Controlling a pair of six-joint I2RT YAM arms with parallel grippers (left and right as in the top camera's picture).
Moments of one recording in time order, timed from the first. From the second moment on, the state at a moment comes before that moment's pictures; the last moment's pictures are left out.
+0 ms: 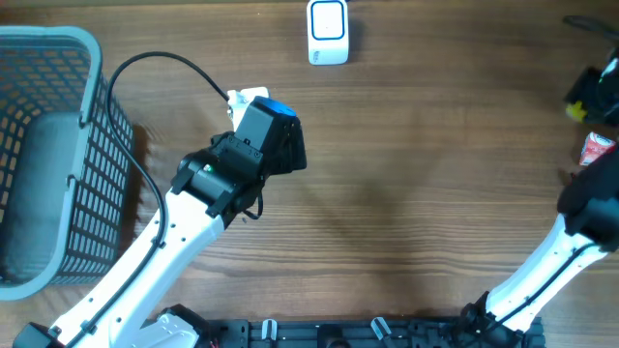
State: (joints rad) left arm -0.58 1.34 1.18 -0.80 -0.29 -0.59; right arm -0.53 2.26 1.99 -1.04 0.07 0.11
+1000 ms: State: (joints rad) left arm -0.28 1.46 1.18 -0.66 -0.17 -0.43; right arm -0.25 1.61 2.00 -1.21 0.03 0.31
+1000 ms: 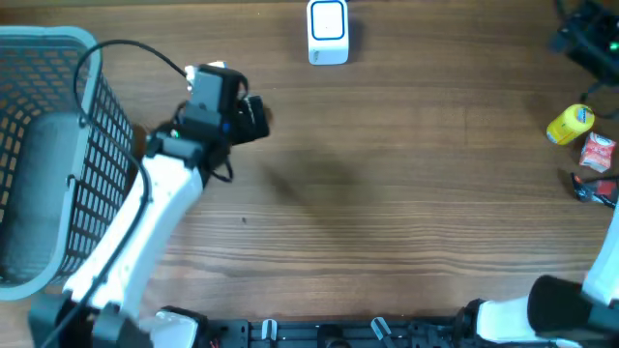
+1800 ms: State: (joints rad) left arm -0.18 1.96 1.18 -0.27 0.02 0.00; right arm -0.13 1.69 2.00 -1.28 0.11 0.39
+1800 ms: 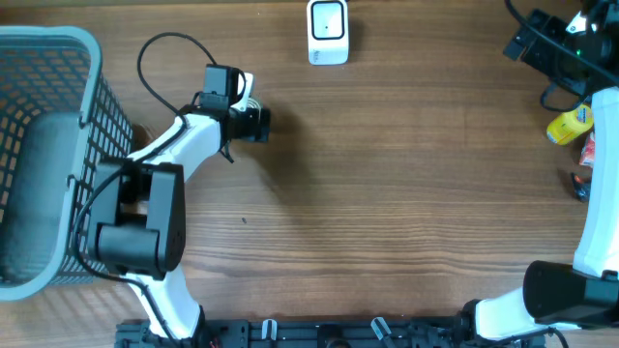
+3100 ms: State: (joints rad) left arm -0.53 1.97 1.22 -0.50 0.01 -0.10; right arm -0.13 1.69 2.00 -1.28 0.11 0.39
